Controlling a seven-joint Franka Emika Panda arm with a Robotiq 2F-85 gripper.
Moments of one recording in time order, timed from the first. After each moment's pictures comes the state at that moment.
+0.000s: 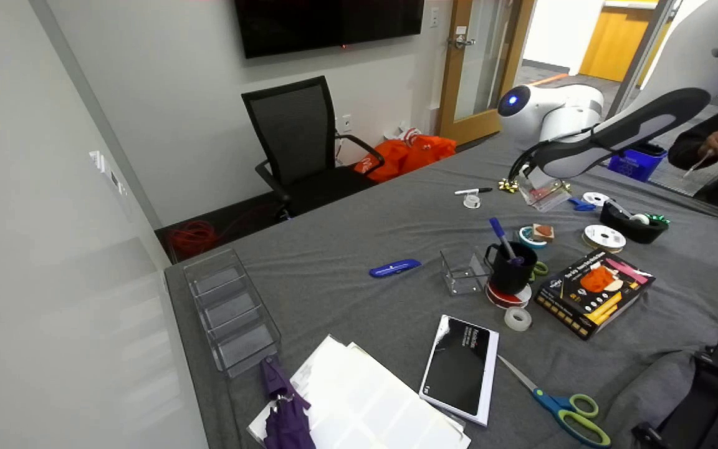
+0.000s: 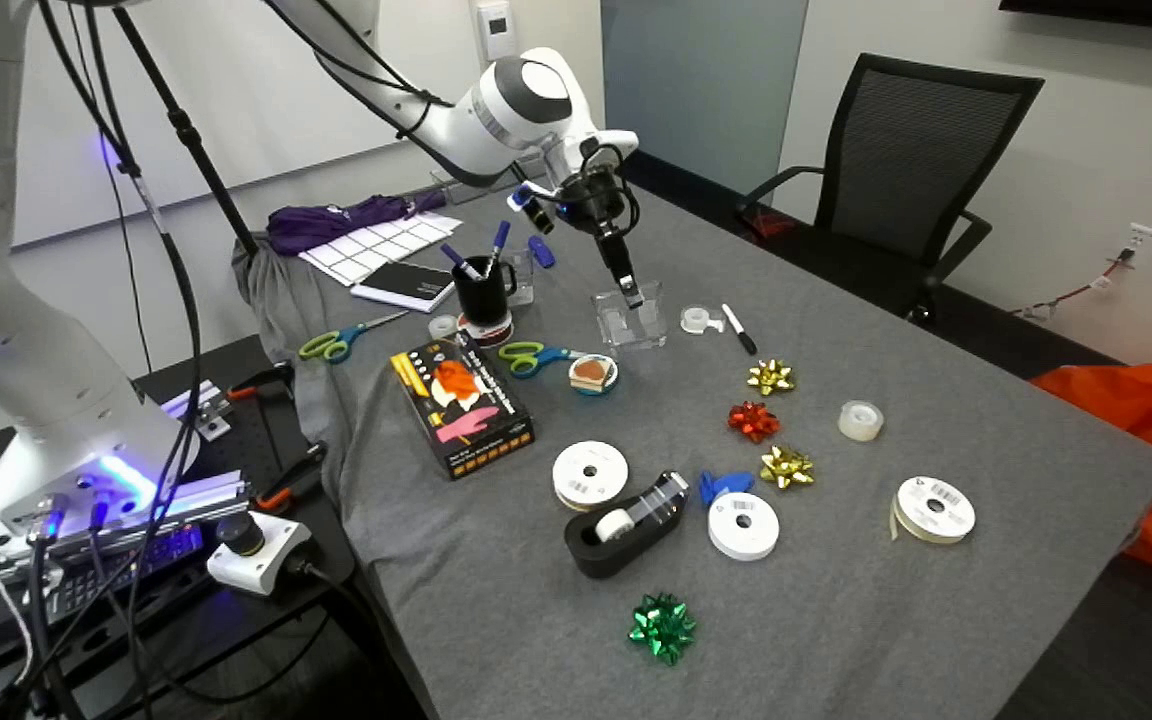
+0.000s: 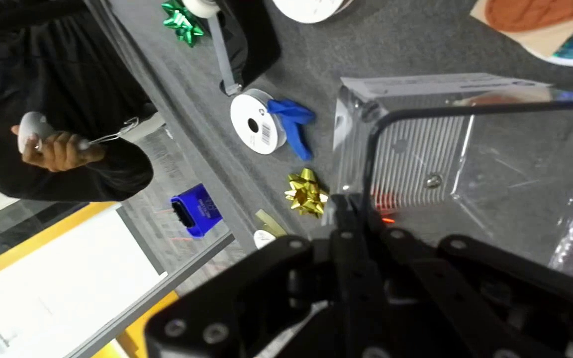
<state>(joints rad) -0.02 0.61 -0.16 -1.70 -0.89 2.14 0.93</state>
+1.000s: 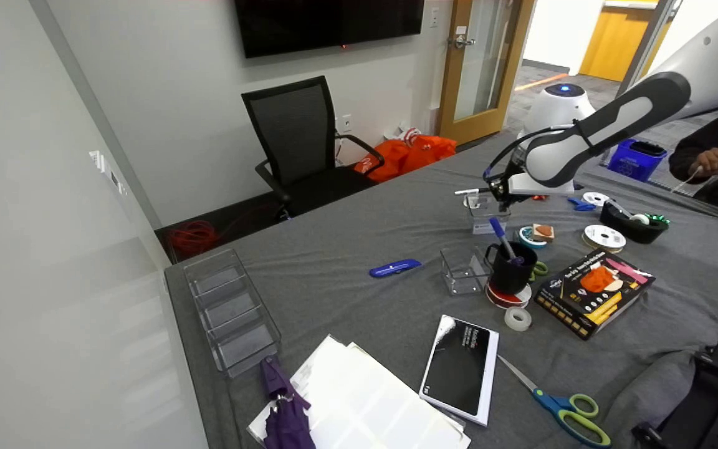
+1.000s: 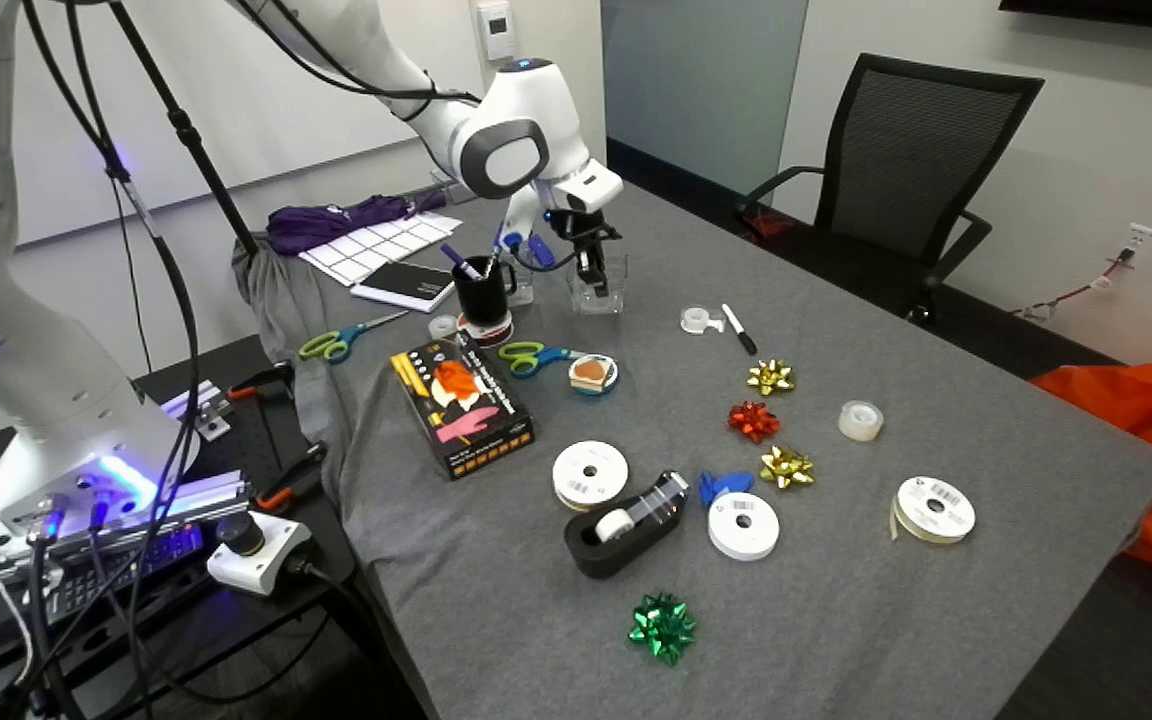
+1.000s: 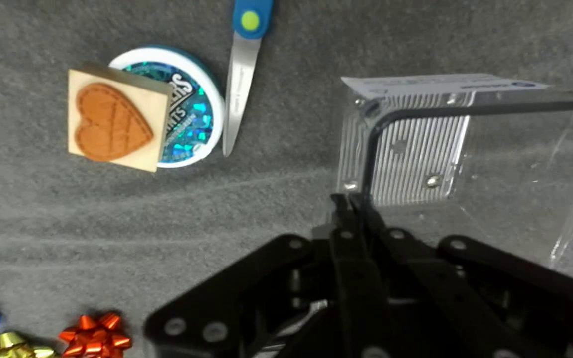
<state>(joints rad) -0.09 0.59 -0.08 -1.89 -0.08 2.72 0.54</state>
